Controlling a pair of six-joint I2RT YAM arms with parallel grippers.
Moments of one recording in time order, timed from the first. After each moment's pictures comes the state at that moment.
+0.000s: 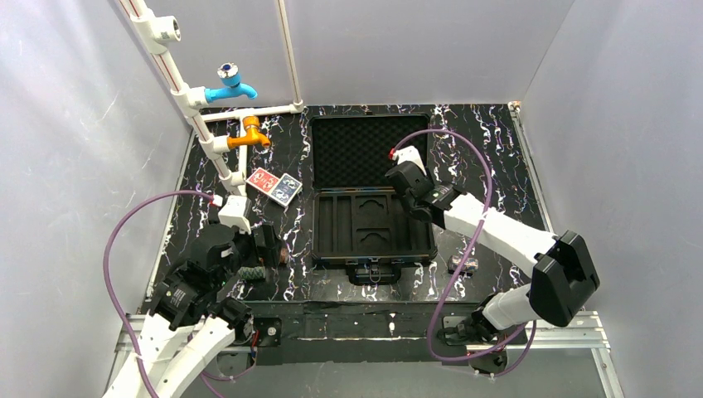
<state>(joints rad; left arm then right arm) -0.51 0.41 0.75 -0.88 -0.17 -0.30 0.78 1.42 1.09 -0.61 0.58 0.20</state>
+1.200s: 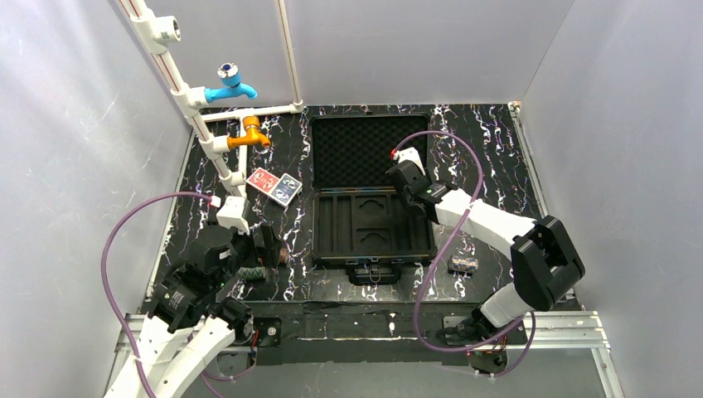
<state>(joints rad) -0.51 0.40 0.75 -0.88 -0.17 -0.30 0.71 1.51 1.03 -0.47 0.56 0.19</state>
